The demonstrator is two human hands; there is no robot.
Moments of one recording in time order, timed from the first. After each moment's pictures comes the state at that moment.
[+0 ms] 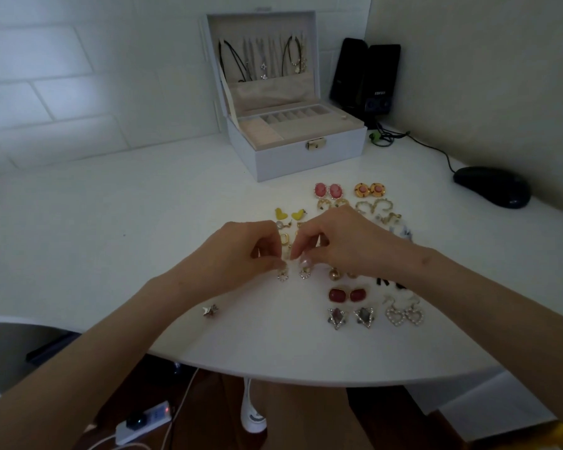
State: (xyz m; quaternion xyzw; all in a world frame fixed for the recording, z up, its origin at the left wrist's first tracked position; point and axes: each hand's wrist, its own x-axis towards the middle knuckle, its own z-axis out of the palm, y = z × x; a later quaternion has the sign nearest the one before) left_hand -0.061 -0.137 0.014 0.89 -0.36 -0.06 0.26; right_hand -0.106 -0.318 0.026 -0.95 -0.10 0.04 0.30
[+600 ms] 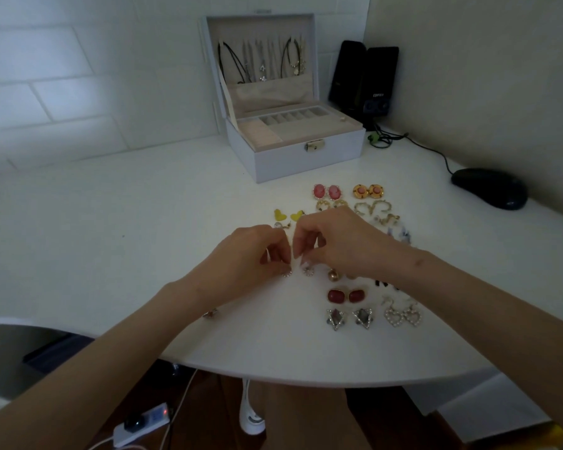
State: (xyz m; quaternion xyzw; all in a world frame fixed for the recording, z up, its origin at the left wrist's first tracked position) left_hand -0.058 -0.147 0.000 0.89 -0.38 -0.04 0.25; right_hand -0.102 -0.317 0.022 -0.96 -0.11 0.02 0.27
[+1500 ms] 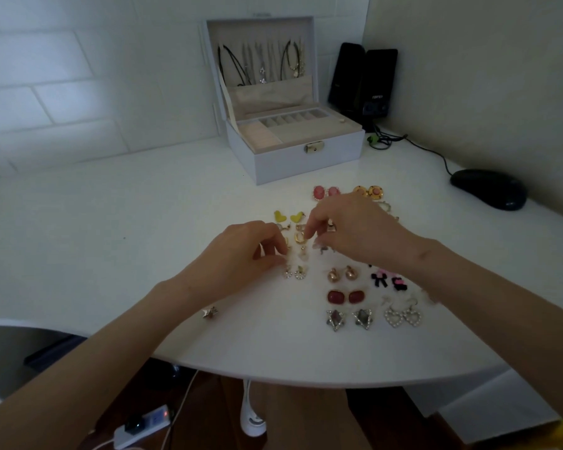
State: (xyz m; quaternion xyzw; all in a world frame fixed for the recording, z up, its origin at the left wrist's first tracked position) left_hand -0.054 -0.140 0.002 0.89 -0.37 -0.02 0.27; right_hand -0.097 -0.329 0.030 -0.98 -0.07 -0.04 0.20
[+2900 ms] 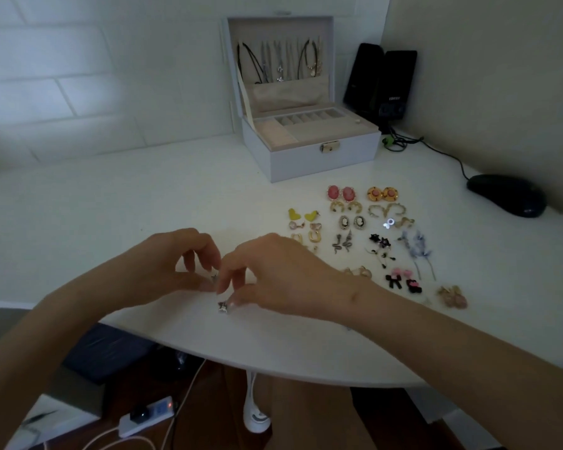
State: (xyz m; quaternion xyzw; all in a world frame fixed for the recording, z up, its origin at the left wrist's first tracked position) left_hand -0.055 -0.045 0.017 0.91 -0.33 -0.08 0.22; right_hand -0.113 -0.231 0.029 -0.94 -0.25 0.05 0.25
